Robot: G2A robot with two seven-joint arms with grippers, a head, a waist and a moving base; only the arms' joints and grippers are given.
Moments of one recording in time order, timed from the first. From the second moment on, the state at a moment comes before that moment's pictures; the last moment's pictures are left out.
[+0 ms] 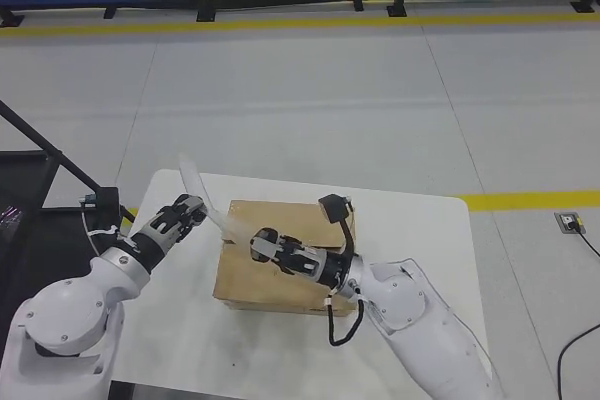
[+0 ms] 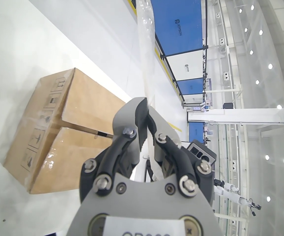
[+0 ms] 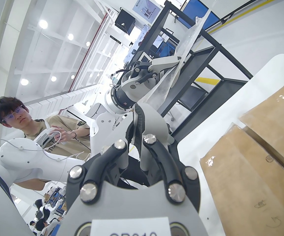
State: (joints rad) left arm 1.11 -1.15 -1.62 -2.01 0.02 0.52 -0.56; right arm -0.77 -1.40 0.99 -1.42 0.03 -0.56 0.60
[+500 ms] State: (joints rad) left arm 1.11 -1.14 -1.72 -1.95 -0.02 0.54 -0.54; right arm -0.82 -1.36 1.07 -1.59 -0.22 -0.57 0.66
